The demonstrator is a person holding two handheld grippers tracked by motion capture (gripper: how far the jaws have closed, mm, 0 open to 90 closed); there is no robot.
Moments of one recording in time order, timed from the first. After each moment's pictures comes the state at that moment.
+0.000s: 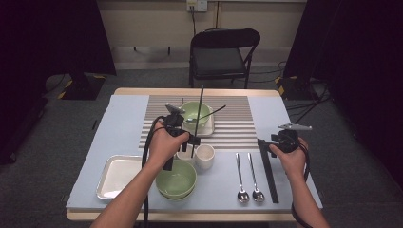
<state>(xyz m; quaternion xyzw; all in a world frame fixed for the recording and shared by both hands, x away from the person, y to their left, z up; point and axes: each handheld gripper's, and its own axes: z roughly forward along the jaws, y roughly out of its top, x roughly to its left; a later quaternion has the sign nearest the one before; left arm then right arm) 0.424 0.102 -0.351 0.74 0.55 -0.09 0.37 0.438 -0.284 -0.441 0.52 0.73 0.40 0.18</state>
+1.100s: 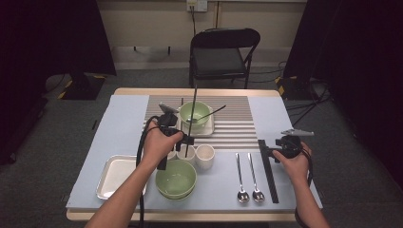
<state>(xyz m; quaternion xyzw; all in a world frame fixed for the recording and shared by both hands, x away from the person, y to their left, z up) 0.426 0.118 -0.353 0.74 0.56 -0.09 0.37 0.431 -0.298 -0.458 0.52 0.74 0.39 0.18</state>
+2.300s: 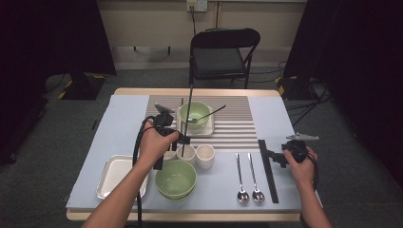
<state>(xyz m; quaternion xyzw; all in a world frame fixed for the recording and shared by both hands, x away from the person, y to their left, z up) 0.427 0.129 -0.354 0.73 0.57 -0.08 0.37 0.422 -0.318 -0.470 0.52 0.75 0.36 0.18</state>
